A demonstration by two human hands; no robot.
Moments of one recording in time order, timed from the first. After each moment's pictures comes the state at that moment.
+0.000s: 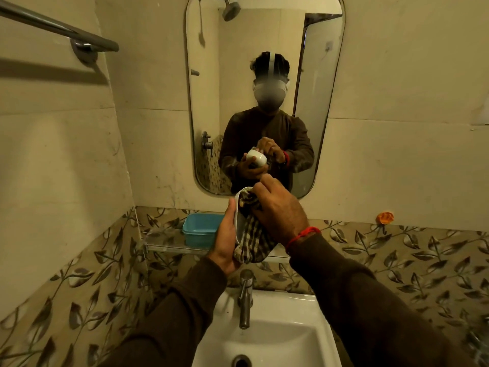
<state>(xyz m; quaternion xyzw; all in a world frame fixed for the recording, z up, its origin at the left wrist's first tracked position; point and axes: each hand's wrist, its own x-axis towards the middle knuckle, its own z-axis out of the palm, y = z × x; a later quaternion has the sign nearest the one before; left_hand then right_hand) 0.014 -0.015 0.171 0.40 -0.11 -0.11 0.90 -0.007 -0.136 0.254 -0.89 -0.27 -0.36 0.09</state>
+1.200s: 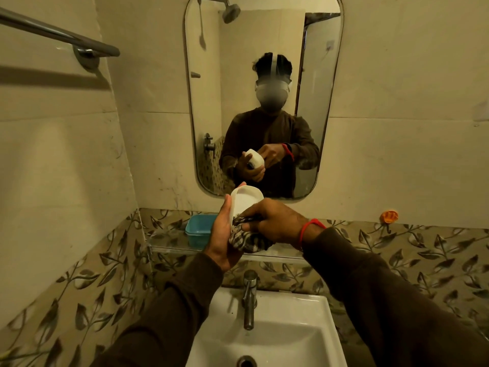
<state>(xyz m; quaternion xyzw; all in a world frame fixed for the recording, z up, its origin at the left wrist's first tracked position) 0.014 -0.003 0.182 0.39 -0.12 -0.11 0.91 -0.010 -0.134 0.261 -0.91 -0.25 0.03 0.33</state>
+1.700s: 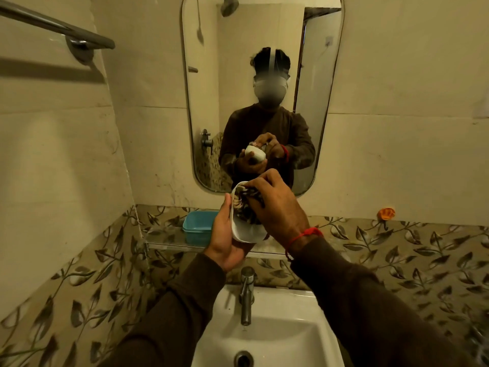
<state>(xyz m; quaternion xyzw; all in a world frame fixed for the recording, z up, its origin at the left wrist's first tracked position) 0.009 -0.012 0.178 0.35 -0.10 -0.12 0.92 -0.010 -0.132 0.251 -0.88 -0.24 -0.32 0.26</state>
